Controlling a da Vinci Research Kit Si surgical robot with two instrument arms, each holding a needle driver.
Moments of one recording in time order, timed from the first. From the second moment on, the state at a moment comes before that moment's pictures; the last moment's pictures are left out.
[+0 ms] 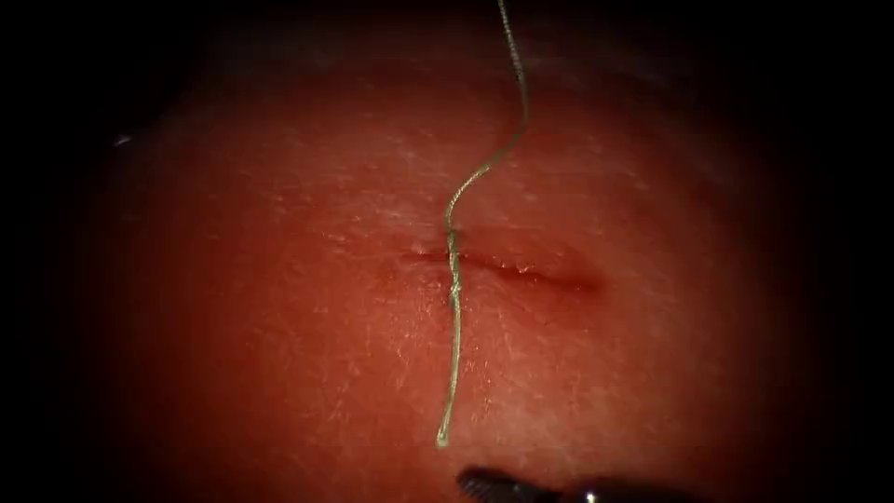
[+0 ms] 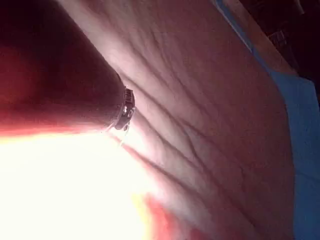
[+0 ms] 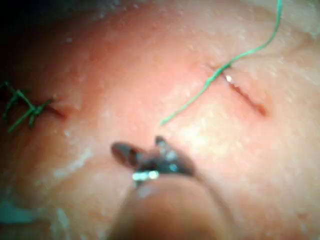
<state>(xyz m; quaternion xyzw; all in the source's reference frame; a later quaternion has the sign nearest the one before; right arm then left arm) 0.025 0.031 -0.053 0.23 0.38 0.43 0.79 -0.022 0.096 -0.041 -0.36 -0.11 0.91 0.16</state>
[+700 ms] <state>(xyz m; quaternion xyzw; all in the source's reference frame) 0.030 0.046 -0.049 0.11 0.57 0.36 0.73 -0.014 0.078 -0.046 -0.35 -0.12 0.91 0.18</state>
